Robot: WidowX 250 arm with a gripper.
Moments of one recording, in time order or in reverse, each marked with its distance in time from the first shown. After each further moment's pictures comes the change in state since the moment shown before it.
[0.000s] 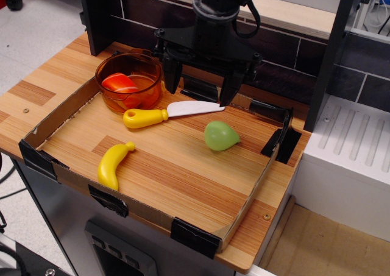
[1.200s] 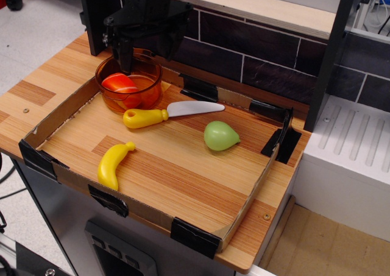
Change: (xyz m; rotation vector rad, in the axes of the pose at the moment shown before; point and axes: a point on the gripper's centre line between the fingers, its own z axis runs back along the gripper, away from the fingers) arm 0.043 0.081 -0.020 0.129 -0.018 0.815
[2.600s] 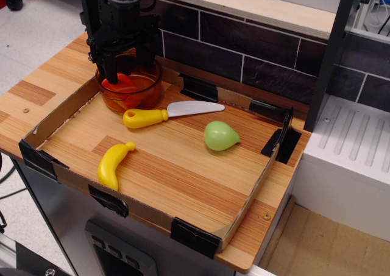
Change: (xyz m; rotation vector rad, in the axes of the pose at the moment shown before) arm 0.031 -0.002 -0.057 -0.018 0.141 0.123
